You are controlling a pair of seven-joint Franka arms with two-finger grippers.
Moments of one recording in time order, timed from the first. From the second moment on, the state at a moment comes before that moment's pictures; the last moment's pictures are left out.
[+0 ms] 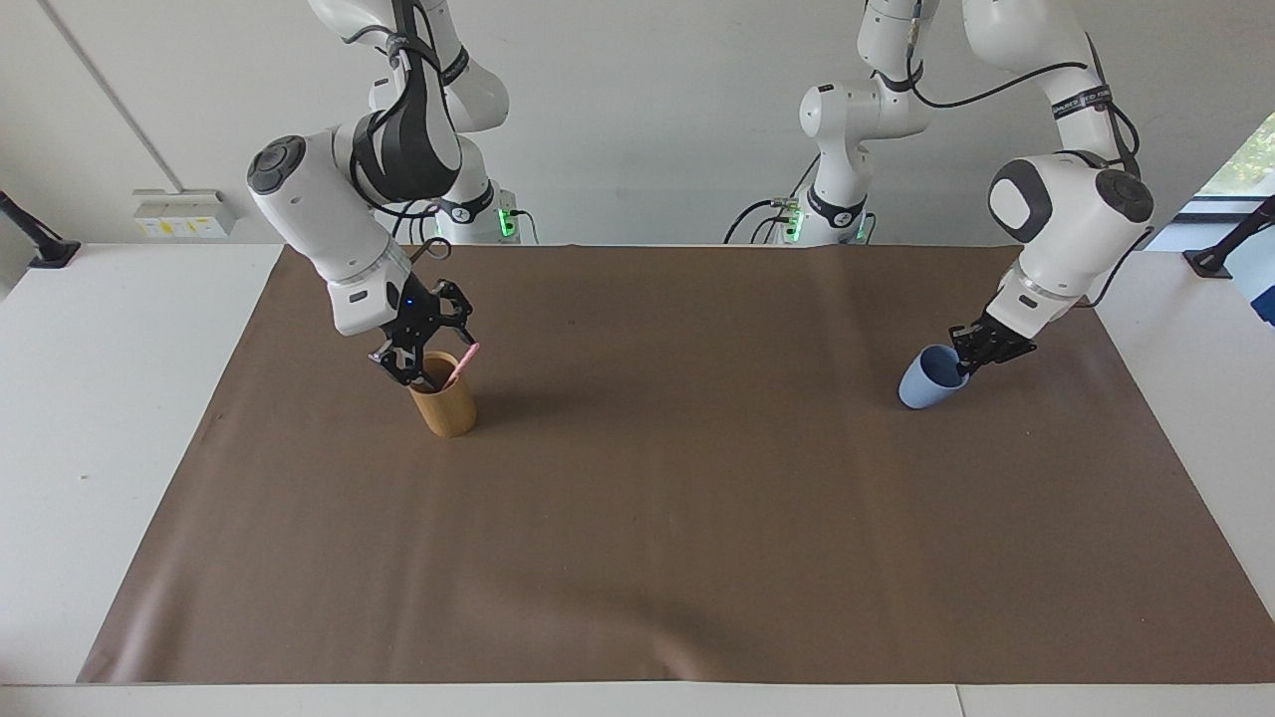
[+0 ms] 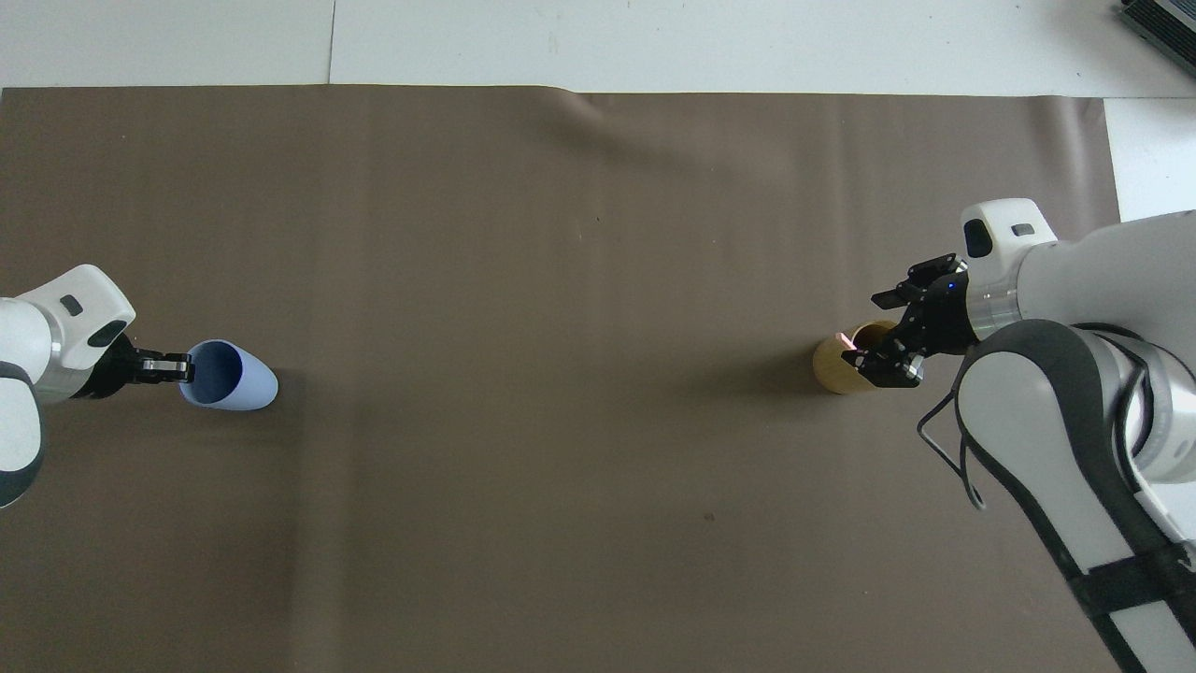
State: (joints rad) left arm 0.02 -0.03 0.07 -2.19 -0.10 2.19 0.24; right arm 0.10 0.02 -0.04 -2.02 0.33 2.08 -1.06
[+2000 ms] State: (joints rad) left arm -0.77 0.12 0.04 -2.07 -0.02 2.38 -0.65; right arm 0.12 0.02 -0.05 -1.98 0.33 2.06 -1.03
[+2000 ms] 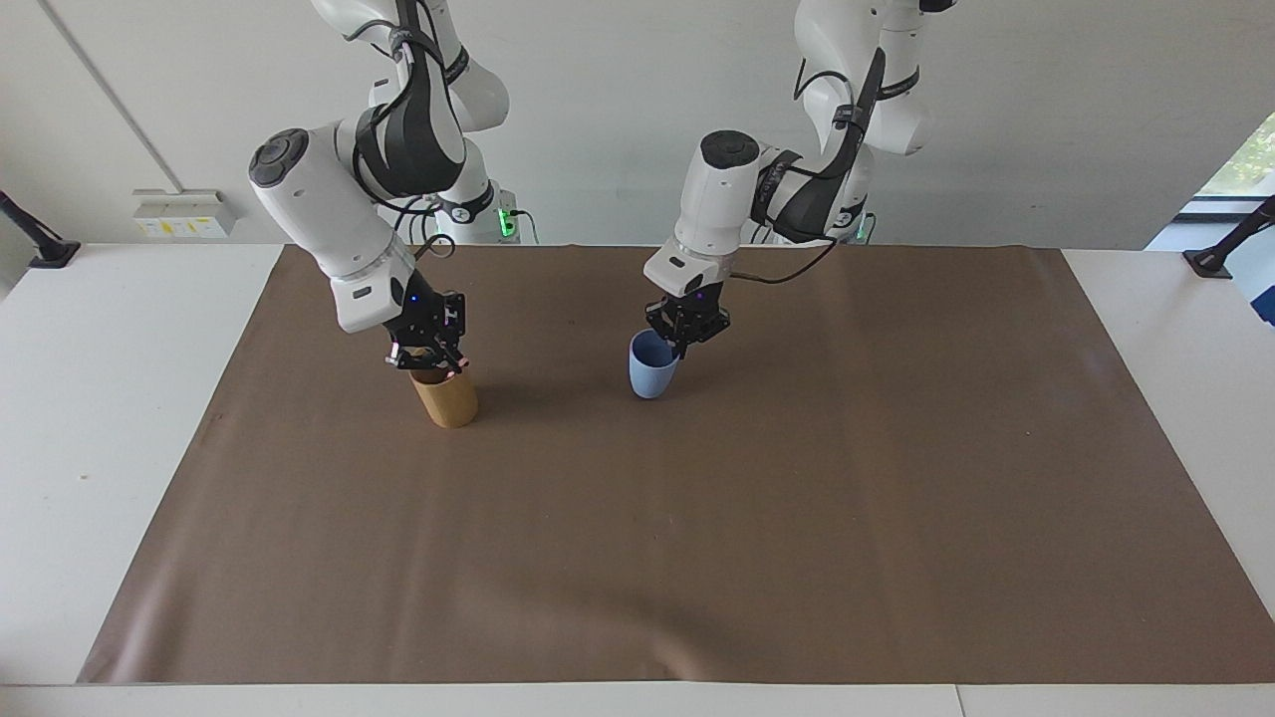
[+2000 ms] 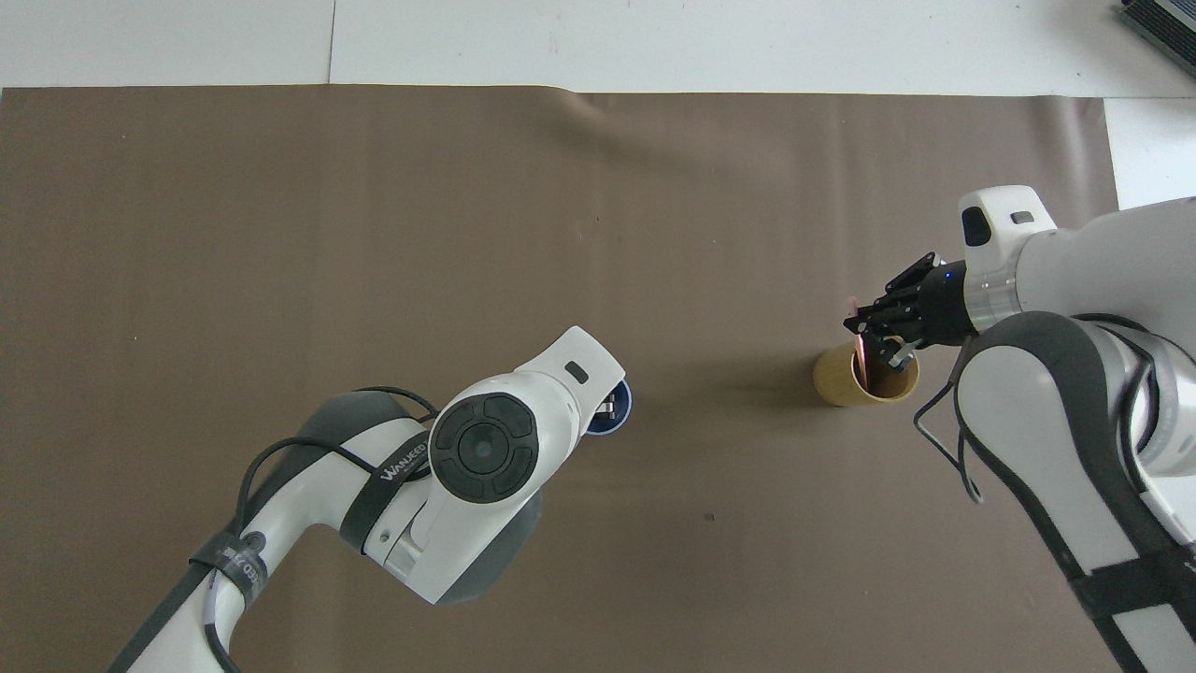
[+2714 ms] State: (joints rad) left arm -0.76 0.10 0.06 -2.05 -0.02 2.35 -0.63; right arm 0.13 -0.02 -0.04 -1.76 0.33 1.80 -0.75
